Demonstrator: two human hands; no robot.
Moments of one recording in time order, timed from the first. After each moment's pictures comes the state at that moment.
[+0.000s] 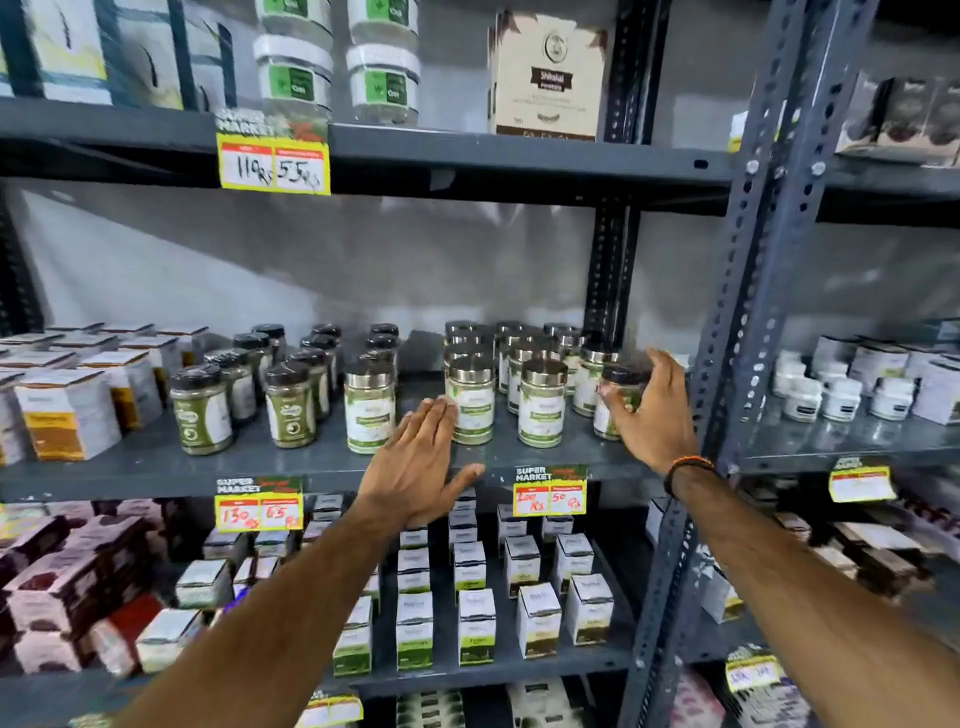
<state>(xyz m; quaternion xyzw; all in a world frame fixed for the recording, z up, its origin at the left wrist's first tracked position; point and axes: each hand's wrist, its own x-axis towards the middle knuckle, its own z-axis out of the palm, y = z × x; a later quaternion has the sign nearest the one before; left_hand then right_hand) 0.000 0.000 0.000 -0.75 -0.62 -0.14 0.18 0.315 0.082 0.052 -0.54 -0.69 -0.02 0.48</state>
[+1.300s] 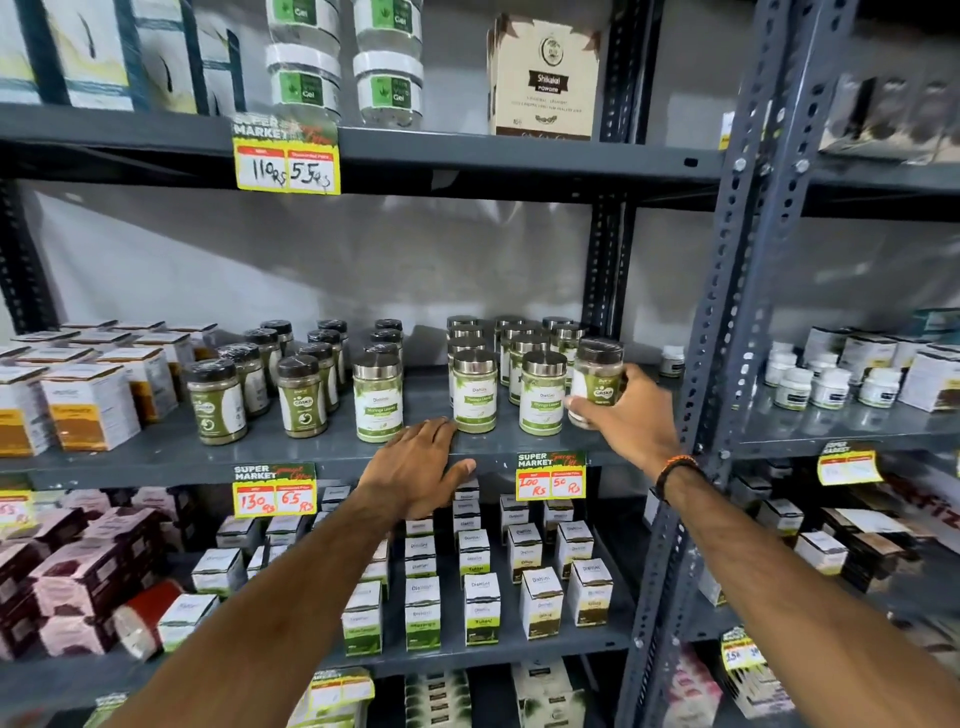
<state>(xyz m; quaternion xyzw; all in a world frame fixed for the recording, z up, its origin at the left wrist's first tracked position) -0.006 -0.023 0.007 -0.76 -0.62 -0.15 0.11 0.287 0.031 0.059 -0.52 -0.67 0.13 0.51</state>
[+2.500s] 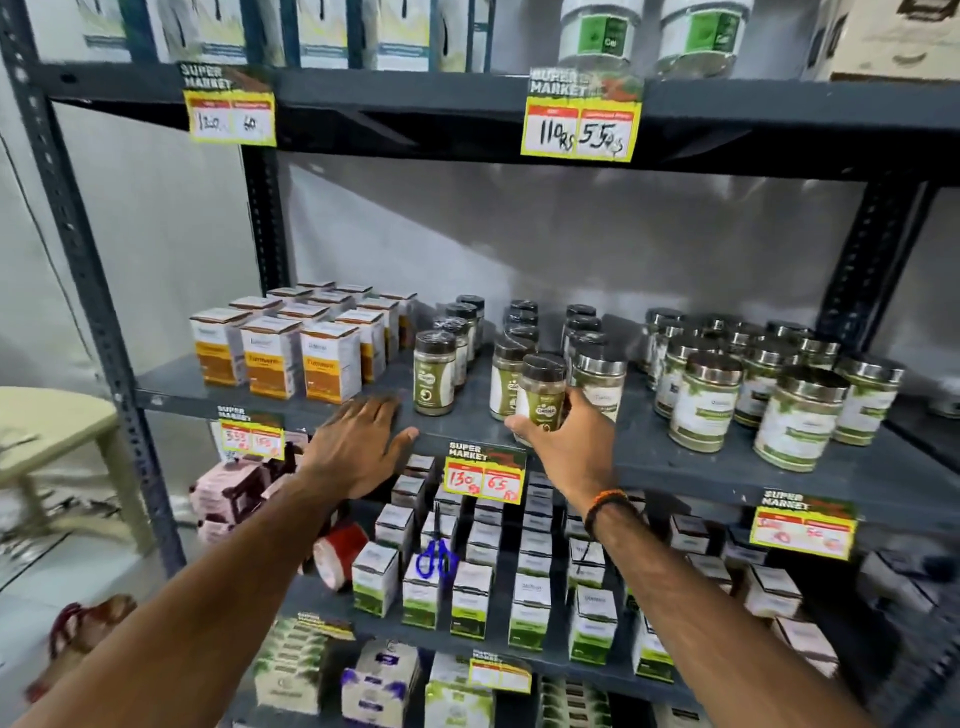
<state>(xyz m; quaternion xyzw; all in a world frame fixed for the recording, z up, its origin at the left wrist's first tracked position) -0.304 -0.111 -0.014 -0.61 -0.76 -0.17 0.15 -0.039 -0.009 0.008 -0.41 -0.73 0.20 0.51</state>
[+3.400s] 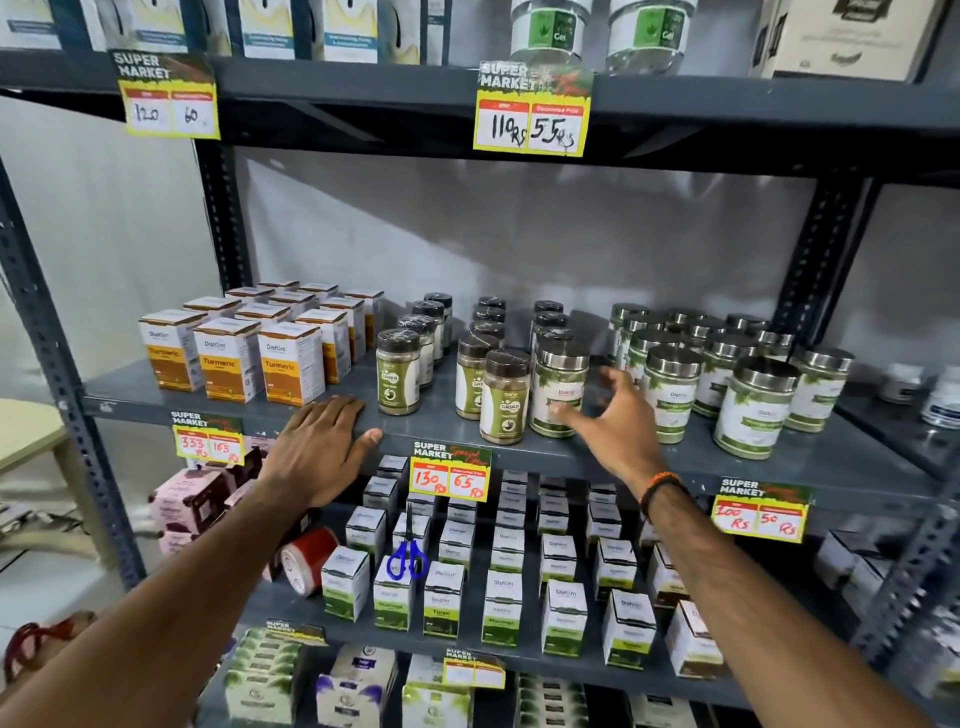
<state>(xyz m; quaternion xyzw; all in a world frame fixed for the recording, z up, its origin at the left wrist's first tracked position) -0.308 -0.106 -0.025 -0.61 -0.75 -0.16 0.18 0.044 0.040 0.024 -0.46 -0.74 0.19 0.45</state>
